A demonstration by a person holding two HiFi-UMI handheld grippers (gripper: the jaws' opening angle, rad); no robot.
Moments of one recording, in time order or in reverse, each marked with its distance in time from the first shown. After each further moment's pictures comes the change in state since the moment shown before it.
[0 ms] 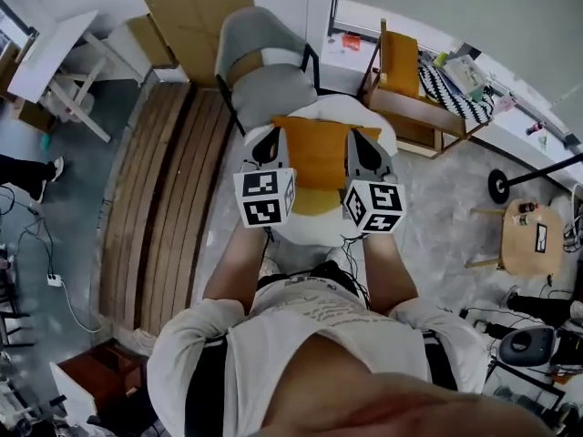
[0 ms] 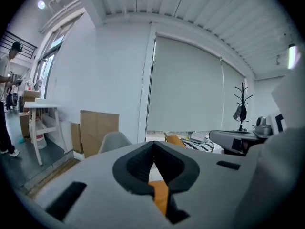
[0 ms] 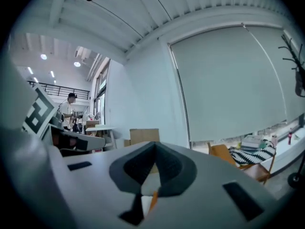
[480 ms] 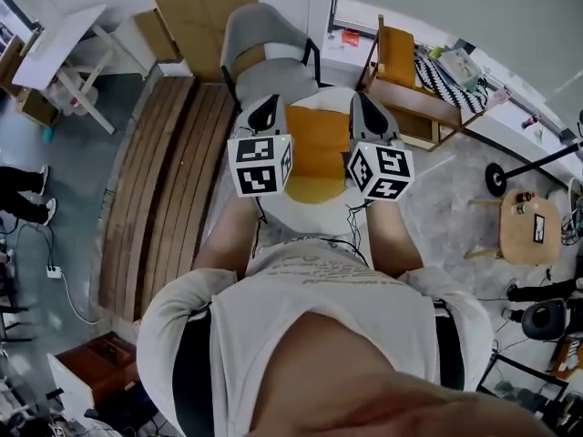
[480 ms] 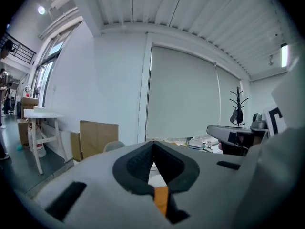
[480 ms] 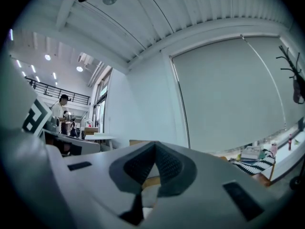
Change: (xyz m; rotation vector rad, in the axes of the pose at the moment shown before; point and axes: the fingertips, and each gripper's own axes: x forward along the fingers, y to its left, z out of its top) left arm -0.047 0.001 0.054 0.042 -0.078 -0.014; right arm -0.022 0.025 0.069 -0.026 -0.120 -0.009
